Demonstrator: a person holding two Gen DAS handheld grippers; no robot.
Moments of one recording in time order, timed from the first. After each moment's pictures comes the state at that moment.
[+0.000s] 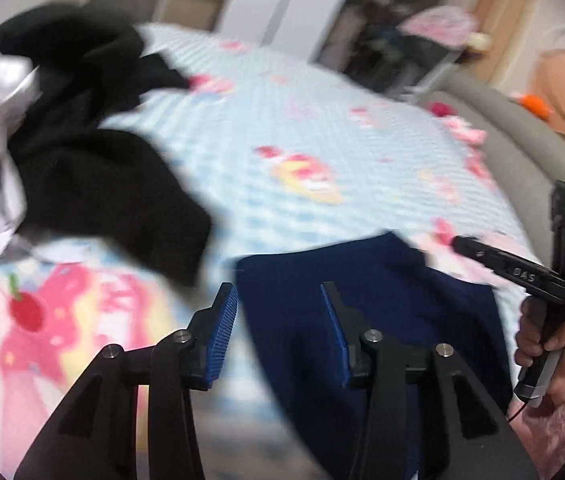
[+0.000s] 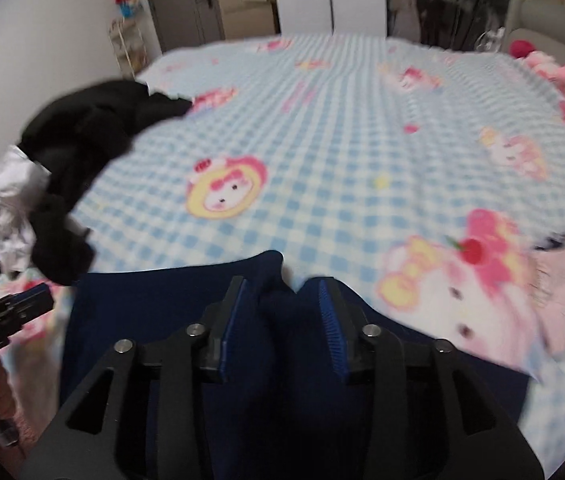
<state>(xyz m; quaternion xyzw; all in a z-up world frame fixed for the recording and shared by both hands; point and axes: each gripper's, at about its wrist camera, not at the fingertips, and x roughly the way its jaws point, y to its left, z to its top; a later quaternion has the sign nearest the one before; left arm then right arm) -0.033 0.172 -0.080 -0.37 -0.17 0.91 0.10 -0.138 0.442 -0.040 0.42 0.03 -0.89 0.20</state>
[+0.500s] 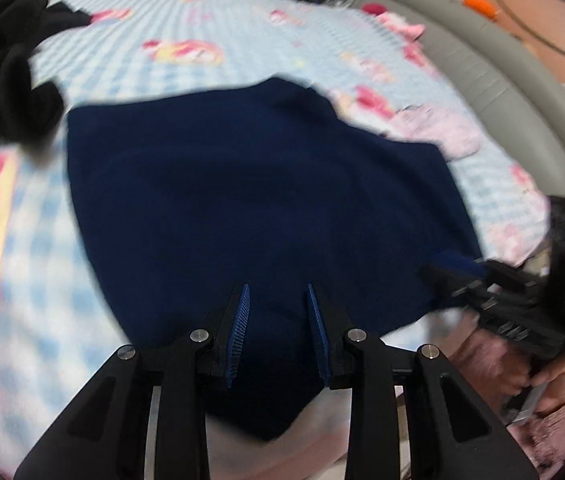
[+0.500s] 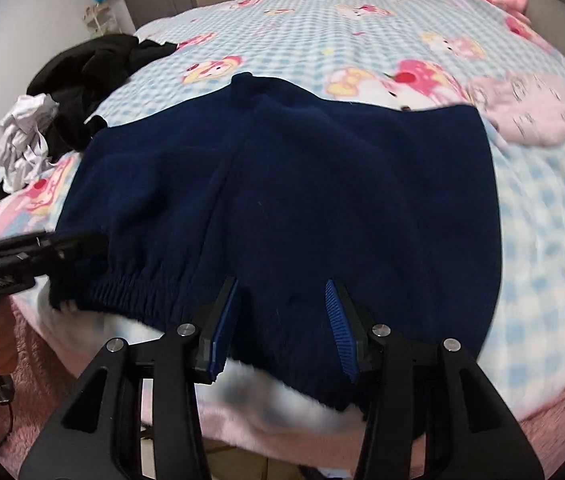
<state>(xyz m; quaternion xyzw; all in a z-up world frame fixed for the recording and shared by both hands) -0.010 0.283 -0.128 -0.49 -0.11 0.85 0.17 0.011 0.516 -0.100 0.48 0.01 -0.86 0.16</state>
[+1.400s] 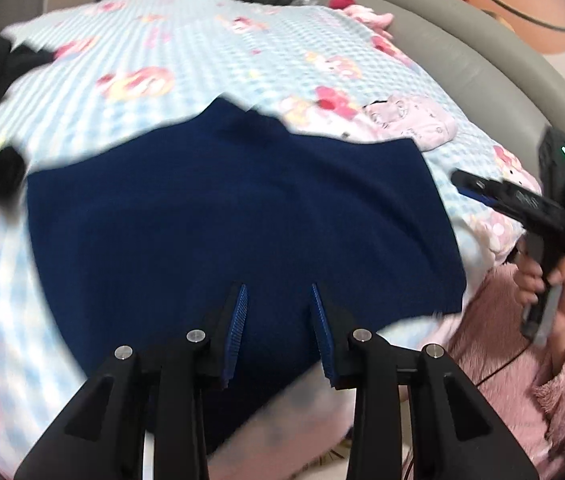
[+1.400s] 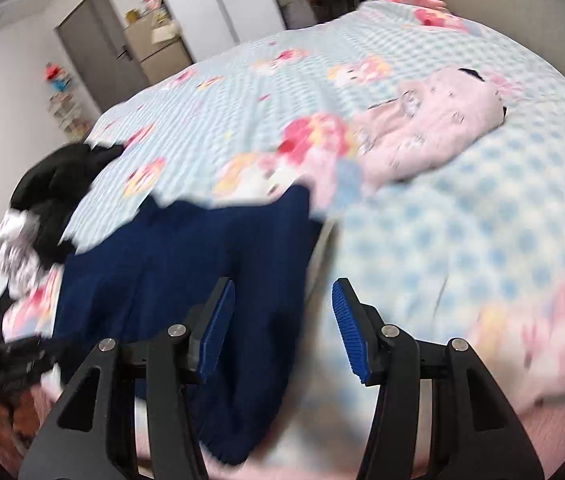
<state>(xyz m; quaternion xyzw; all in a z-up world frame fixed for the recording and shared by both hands) -0.049 0.340 -0.090 -0.47 -0.06 0.86 0.21 -0.050 0.643 -0.054 0.42 -0.12 -0.89 0.10</state>
